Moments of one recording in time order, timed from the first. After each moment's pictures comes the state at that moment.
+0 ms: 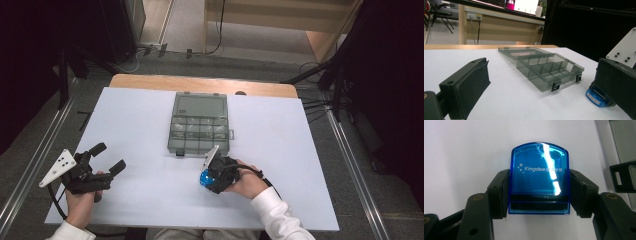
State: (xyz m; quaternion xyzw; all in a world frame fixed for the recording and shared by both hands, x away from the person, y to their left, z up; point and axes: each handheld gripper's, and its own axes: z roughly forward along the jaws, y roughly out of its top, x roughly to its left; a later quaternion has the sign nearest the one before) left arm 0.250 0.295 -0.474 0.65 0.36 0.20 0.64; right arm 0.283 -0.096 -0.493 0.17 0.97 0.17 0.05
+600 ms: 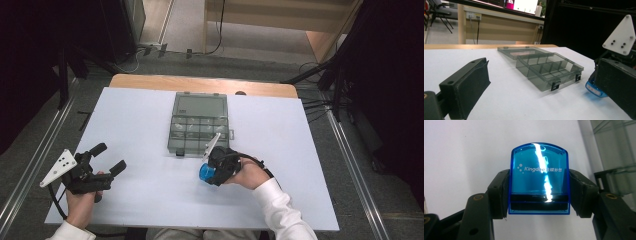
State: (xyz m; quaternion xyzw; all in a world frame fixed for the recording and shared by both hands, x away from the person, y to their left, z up) left arm 0.250 0.294 -0.474 0.65 0.35 0.19 0.64; right arm 0.302 -0.099 -0.469 0.18 0.97 0.18 0.01
